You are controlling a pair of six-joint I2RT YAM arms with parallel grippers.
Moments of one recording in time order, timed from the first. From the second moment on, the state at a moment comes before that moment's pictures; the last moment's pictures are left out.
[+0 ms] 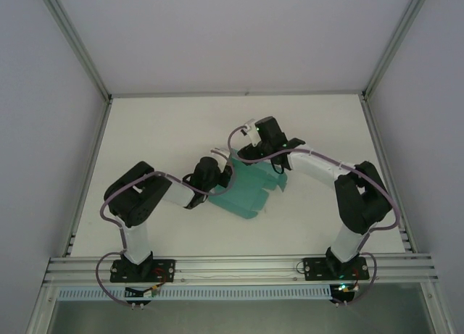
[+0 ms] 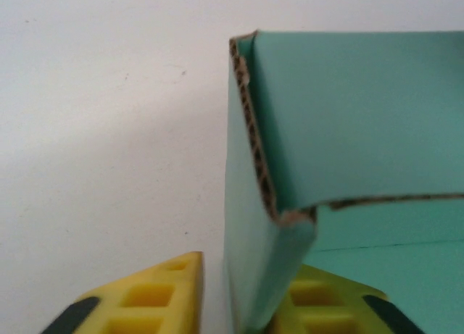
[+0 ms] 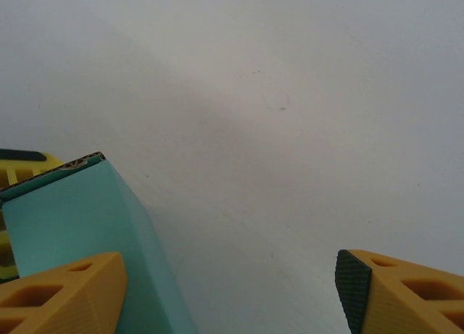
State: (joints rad) left arm -0.66 1.85 0.69 0.70 -0.11 -0.11; right arm 0.60 1.72 1.17 -0.25 -0.02 -0.12
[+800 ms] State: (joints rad) left arm -0.68 1.85 0.79 0.57 -0.33 -0.15; right arm 0.61 1.59 1.05 -0.23 0.12 0.01
